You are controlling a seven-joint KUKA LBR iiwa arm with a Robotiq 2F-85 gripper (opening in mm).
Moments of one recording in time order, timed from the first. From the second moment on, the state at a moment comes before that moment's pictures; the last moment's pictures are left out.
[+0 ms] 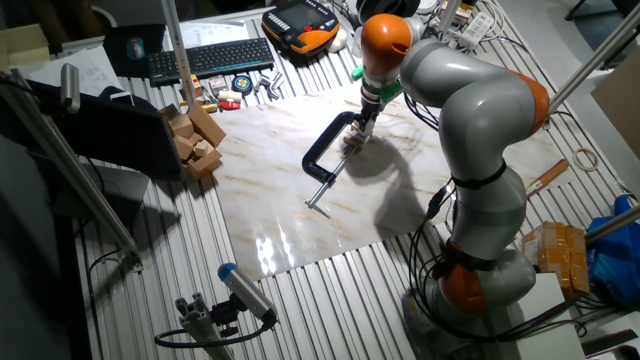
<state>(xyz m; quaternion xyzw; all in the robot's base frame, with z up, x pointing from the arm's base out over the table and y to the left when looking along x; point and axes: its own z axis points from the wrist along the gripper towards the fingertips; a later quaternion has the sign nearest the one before) 0.607 0.006 0.122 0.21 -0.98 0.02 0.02</state>
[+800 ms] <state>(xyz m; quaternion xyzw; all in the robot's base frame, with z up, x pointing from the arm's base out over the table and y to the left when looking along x) 0.607 0.006 0.122 0.22 -0.97 0.02 0.02</state>
